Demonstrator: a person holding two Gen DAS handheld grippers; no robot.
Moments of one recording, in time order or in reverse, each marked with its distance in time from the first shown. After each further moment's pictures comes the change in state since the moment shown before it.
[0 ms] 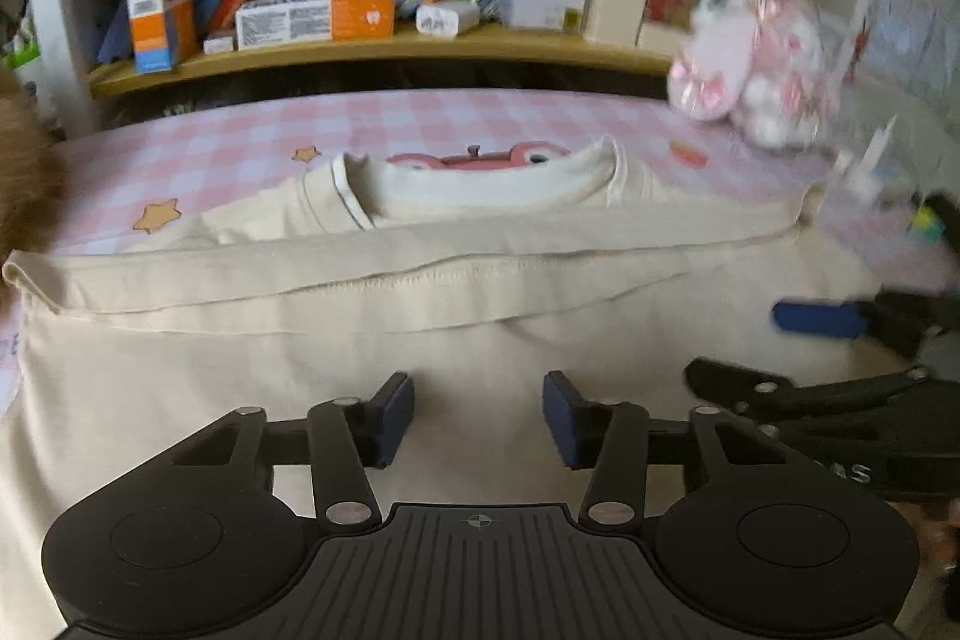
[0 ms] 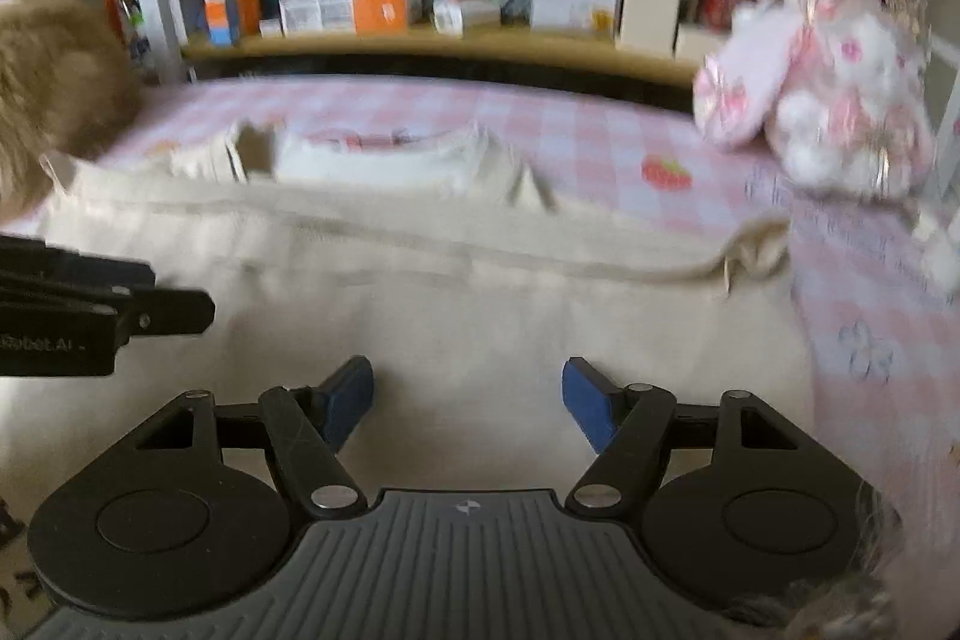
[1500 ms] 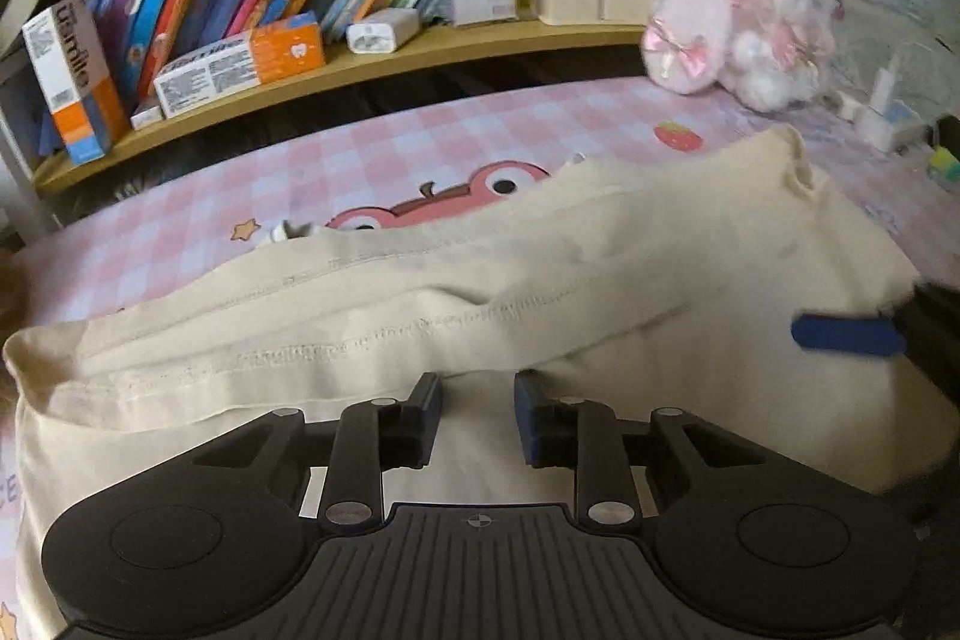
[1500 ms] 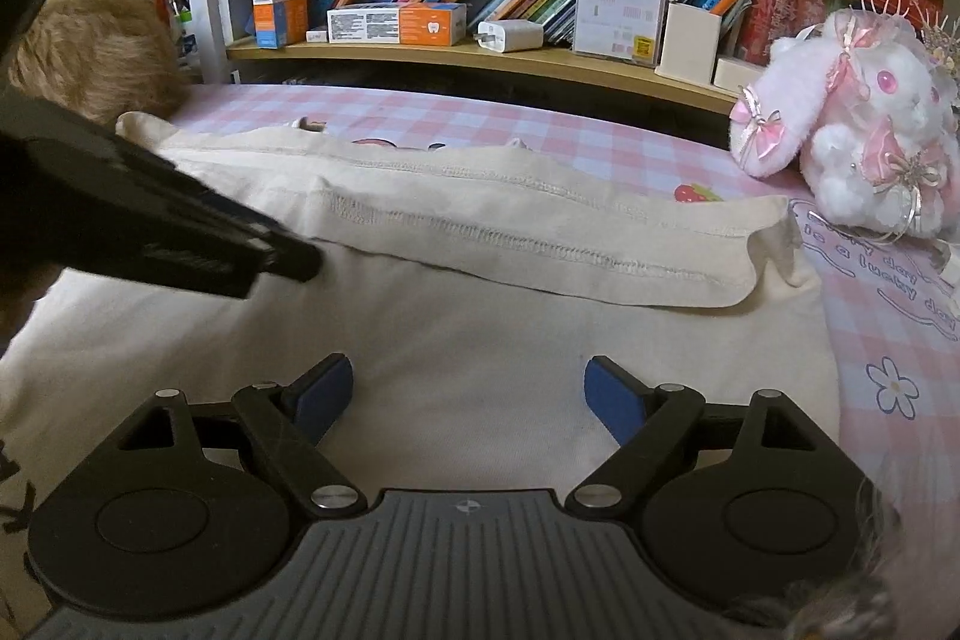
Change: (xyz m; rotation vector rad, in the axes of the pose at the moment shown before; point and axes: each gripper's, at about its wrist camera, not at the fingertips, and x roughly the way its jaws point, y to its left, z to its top) left arm 0.037 -0.023 0.045 0.101 0.038 0.029; right arm 0.001 -0.005 -0.010 -0.049 -0.058 0.065
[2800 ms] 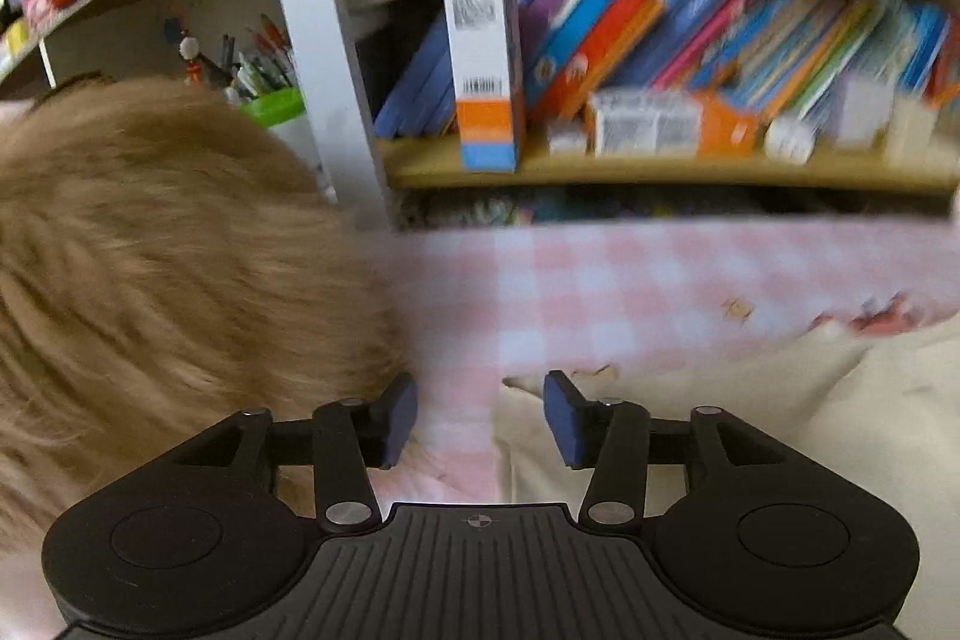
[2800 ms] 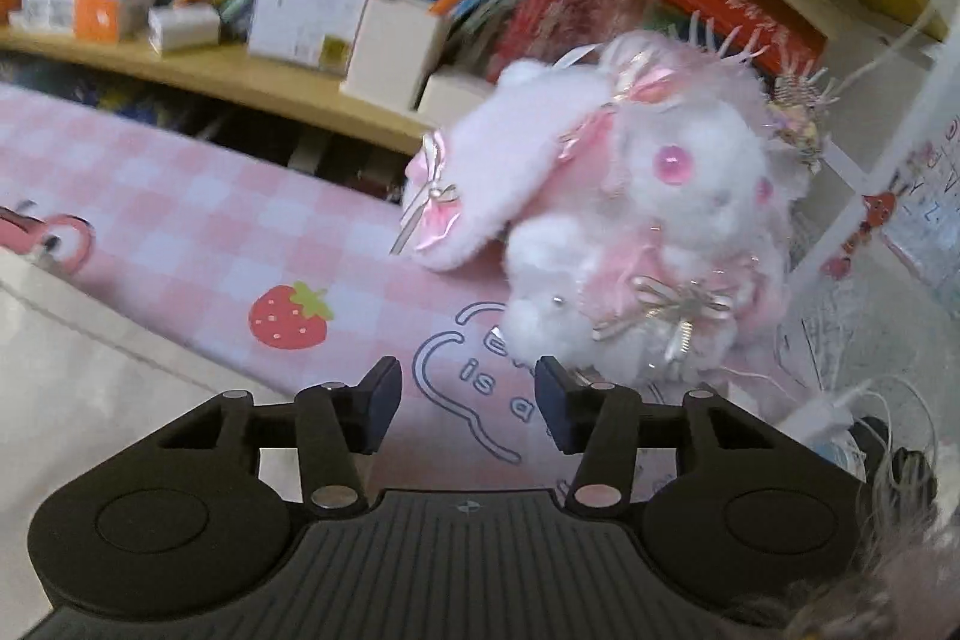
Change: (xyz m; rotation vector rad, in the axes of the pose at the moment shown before) left arm -0.043 0.210 -0.020 -0.200 -0.120 0.288; right arm 0.050 -0.150 0.078 -0.073 0.072 -0.407
